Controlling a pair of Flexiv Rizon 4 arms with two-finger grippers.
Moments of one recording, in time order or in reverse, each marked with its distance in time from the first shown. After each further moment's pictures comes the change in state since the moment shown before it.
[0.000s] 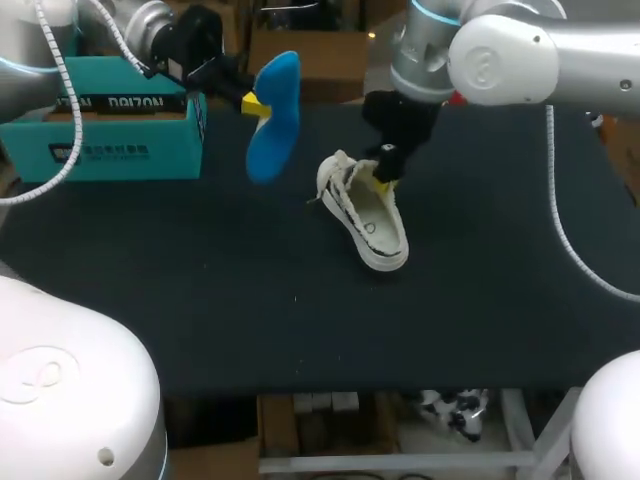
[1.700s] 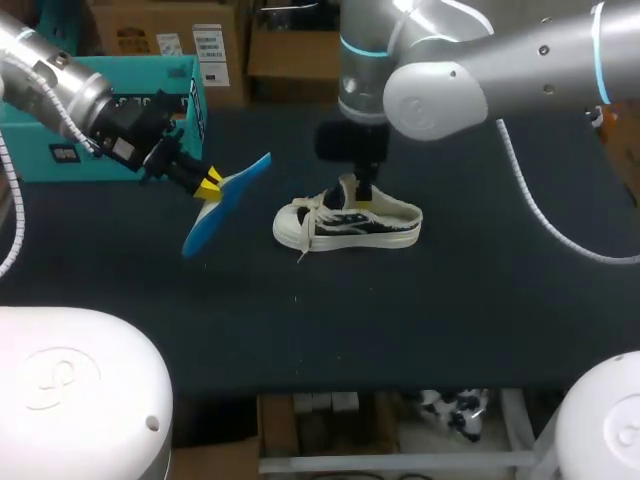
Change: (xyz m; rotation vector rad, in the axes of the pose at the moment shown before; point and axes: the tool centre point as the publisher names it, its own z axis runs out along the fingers) left arm 0.094 0.117 -0.015 -0.333 -0.346 -0.306; right arm -0.007 0.043 0.040 0.157 -0.210 -0.923
